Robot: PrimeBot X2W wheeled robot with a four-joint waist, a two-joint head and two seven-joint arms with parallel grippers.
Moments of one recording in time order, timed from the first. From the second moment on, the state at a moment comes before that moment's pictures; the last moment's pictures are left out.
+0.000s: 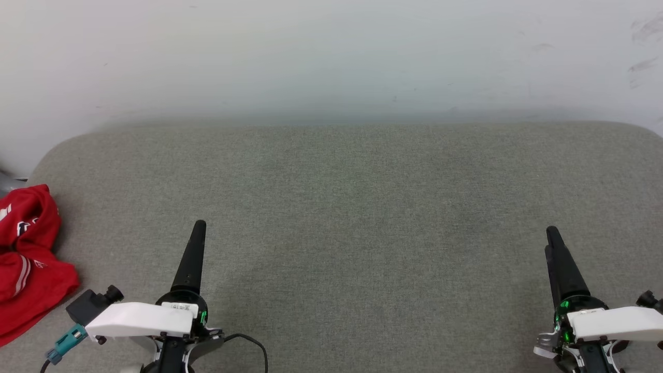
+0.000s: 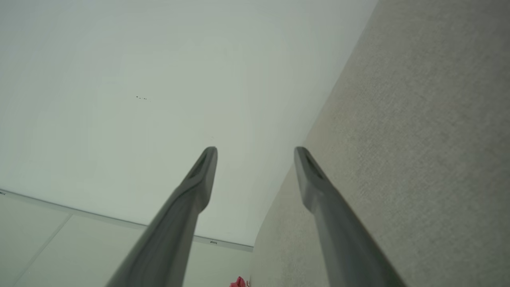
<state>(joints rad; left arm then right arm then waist) -0.07 0.06 0.00 0.11 -1.38 -0.13 -0.01 -0.04 -0.05 -0.05 0.15 1.35 0.13 -0.01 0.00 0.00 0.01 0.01</state>
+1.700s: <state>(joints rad) -0.04 0.12 -0.06 0.06 -0.40 -0.12 -0.17 0.04 -0.05 -0.08 -0.08 0.25 0.13 -0.02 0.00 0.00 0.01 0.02</state>
